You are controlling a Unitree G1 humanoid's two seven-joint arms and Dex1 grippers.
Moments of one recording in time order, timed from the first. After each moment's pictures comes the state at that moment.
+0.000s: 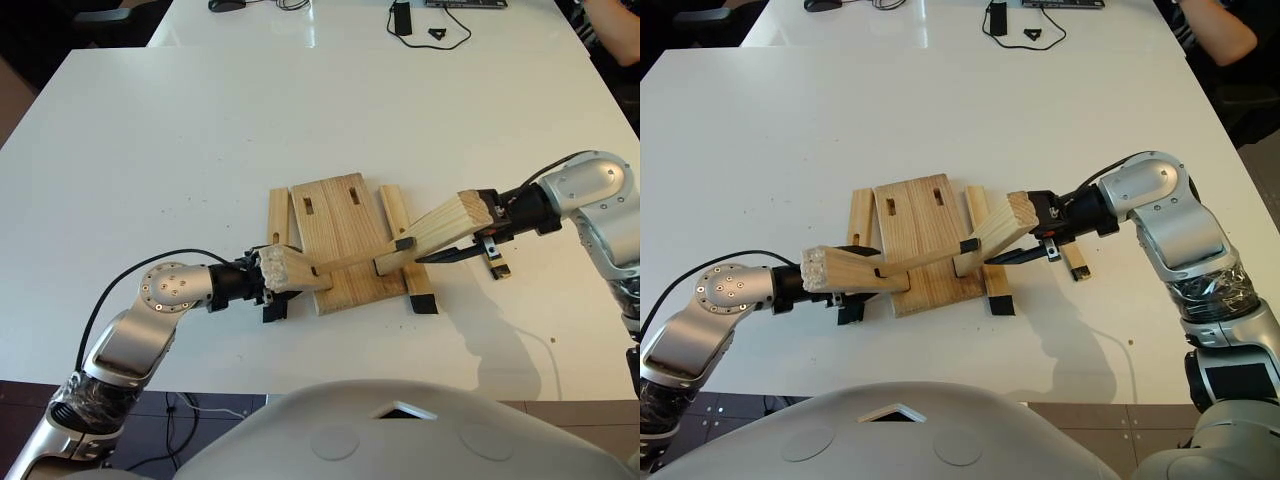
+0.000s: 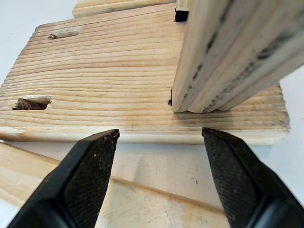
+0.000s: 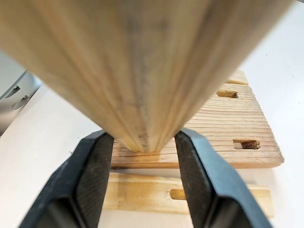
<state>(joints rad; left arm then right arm) 0.17 0.77 -0.19 -0.46 -0.13 0.32 -0.90 -0.38 -0.86 0.30 -0.15 0.37 0.20 1.48</state>
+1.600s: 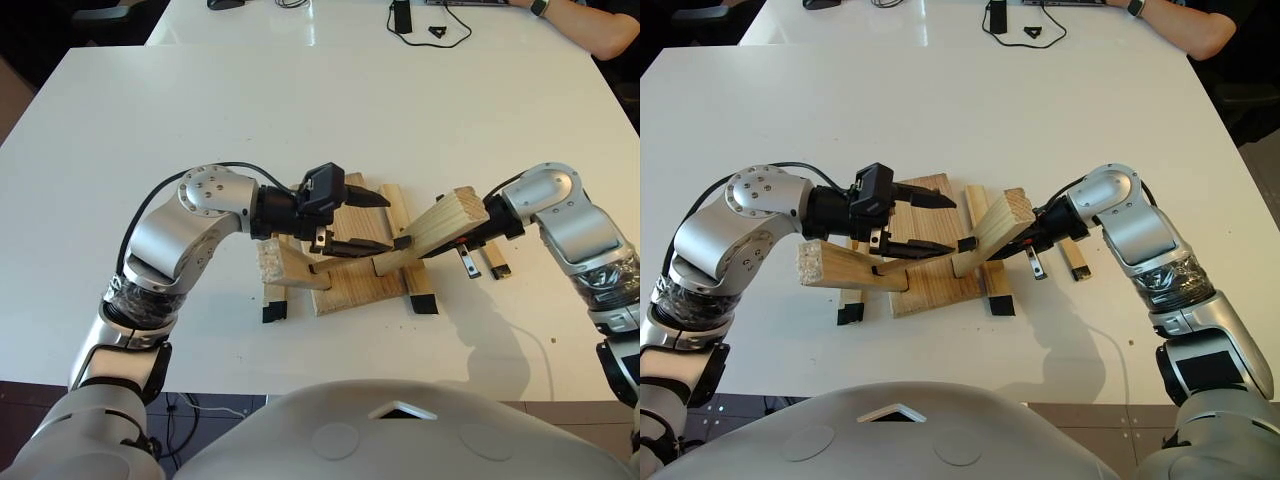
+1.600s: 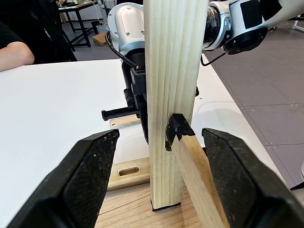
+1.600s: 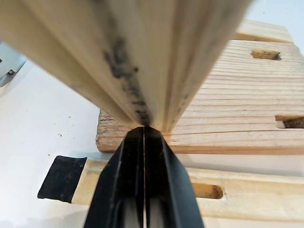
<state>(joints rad) -0.40 0.60 -0.29 -0.42 -0.54 0.59 -1.08 -0.42 -0.76 0.39 -0.01 0.20 0.15 1.51</state>
